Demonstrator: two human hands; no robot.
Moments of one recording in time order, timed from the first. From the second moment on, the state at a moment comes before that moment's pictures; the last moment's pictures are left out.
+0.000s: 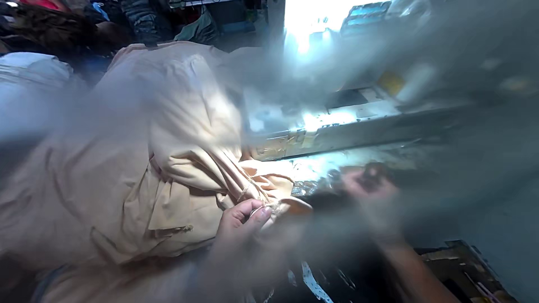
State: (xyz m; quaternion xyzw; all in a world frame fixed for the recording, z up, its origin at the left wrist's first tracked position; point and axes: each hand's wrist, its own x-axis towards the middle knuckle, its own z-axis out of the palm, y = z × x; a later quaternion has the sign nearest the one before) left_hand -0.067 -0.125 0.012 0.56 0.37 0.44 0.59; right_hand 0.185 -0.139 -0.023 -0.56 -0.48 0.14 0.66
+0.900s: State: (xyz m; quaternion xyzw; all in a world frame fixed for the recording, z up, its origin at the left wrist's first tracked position) left_hand -0.056 -0.127 0.012 0.56 0.36 0.45 0.59; right_hand 0.135 -0.170 -0.015 -0.43 -0.68 0.31 0.50
